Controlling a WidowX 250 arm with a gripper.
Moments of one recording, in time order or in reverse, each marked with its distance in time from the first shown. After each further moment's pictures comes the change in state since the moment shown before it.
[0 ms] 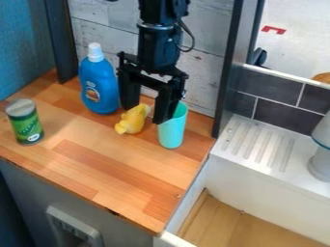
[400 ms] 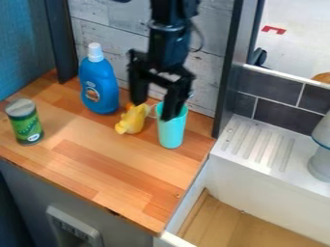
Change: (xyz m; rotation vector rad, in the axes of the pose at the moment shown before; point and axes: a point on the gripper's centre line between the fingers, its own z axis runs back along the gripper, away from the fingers) arm 0.020 -0.005 0.001 0.046 -0.068 -0.043
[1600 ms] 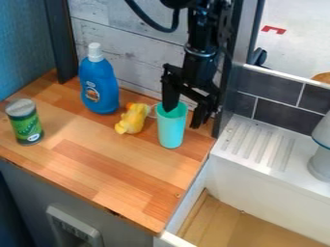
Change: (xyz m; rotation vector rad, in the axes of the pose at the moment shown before) arm 0.057 -0.008 -0.036 0.081 -0.044 -0.018
